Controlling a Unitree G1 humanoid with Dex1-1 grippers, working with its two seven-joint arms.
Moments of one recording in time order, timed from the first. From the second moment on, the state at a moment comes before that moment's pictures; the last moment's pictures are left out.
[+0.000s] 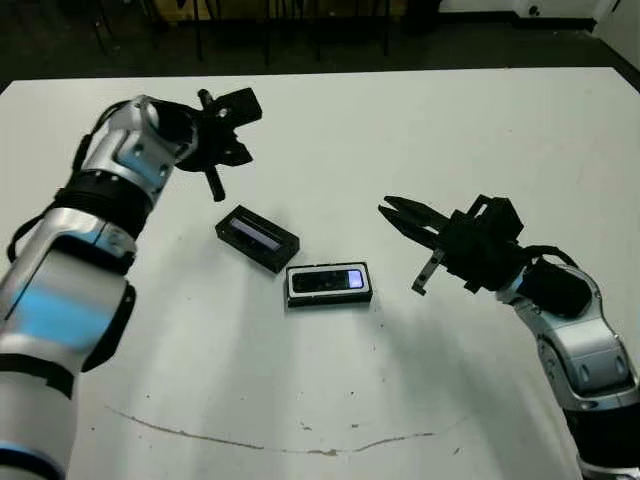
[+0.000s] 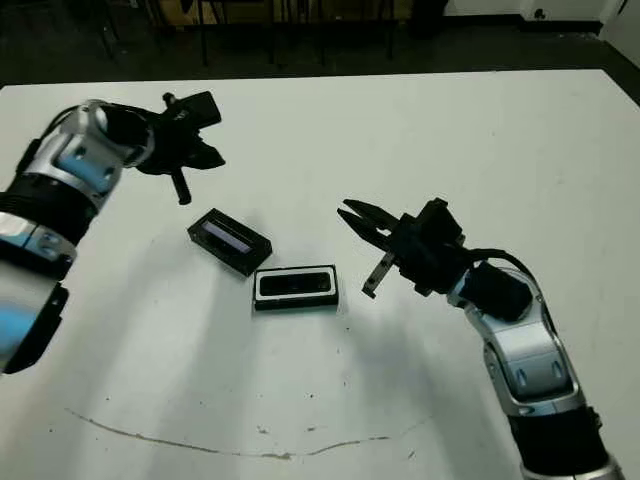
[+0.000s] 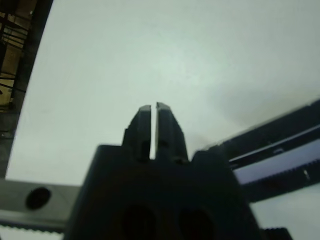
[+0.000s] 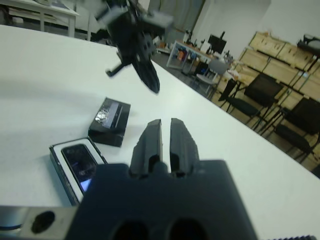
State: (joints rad) left arm -1.11 0.44 -0.43 0.97 0.25 0.19 -0.87; right arm -0.20 -0.47 0.12 -0.21 0.18 0.05 0.68
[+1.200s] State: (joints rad) left arm -1.15 0.41 -0.56 0.99 0.45 0.38 -1.23; right arm -0.15 -0.45 0.13 -0.20 0.17 0.00 0.67
